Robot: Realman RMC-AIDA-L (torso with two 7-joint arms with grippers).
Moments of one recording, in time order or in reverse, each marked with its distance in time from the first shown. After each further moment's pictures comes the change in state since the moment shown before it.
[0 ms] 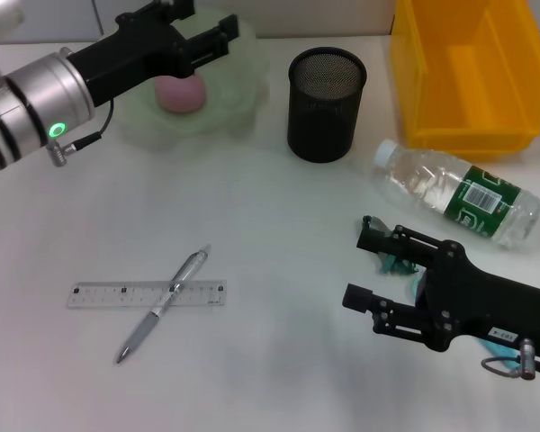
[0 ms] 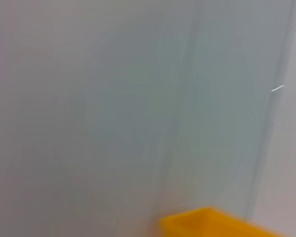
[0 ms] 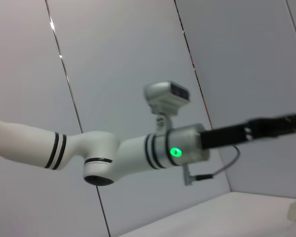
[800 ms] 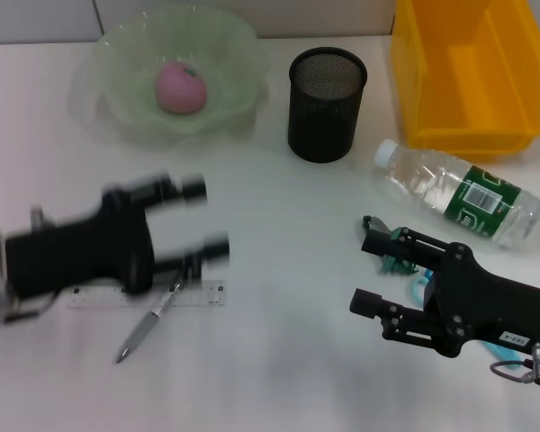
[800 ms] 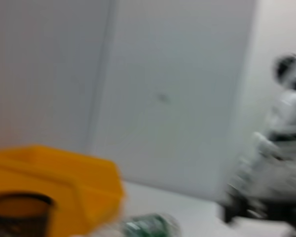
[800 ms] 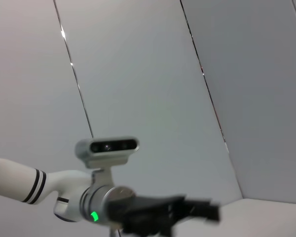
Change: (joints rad) left arm 0.261 0.057 0.003 0.038 0.259 0.578 0.086; right arm -0.002 -0.009 -0.001 -0.001 -0.004 -0.045 0.016
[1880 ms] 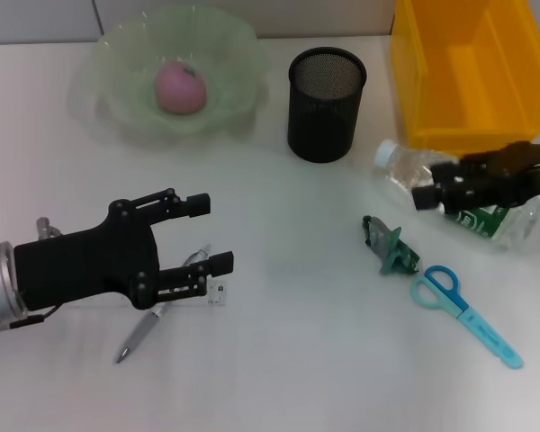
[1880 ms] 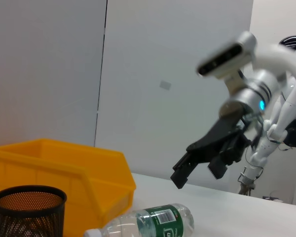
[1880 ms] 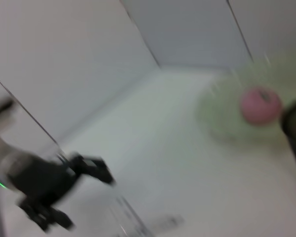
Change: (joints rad) left arm -0.002 -0.029 -0.072 0.006 0.087 -0.019 0.051; right arm 0.139 -0.014 -0.070 -0.903 -0.339 0.011 1.200
